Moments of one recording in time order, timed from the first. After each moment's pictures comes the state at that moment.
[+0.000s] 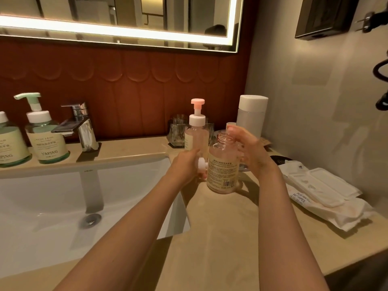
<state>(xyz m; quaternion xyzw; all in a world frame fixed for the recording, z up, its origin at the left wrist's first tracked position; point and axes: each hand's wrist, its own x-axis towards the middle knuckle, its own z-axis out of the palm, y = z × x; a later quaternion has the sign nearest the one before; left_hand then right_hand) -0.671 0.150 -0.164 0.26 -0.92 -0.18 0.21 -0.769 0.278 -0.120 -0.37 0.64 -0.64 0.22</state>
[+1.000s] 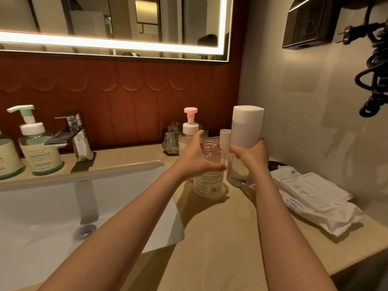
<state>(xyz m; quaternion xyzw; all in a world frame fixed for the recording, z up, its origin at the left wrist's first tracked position) -0.678 0.178 -0.124 0.18 -0.86 -0.40 0.26 -0.806 0.271 -0.132 -0.19 0.76 -0.62 0.01</state>
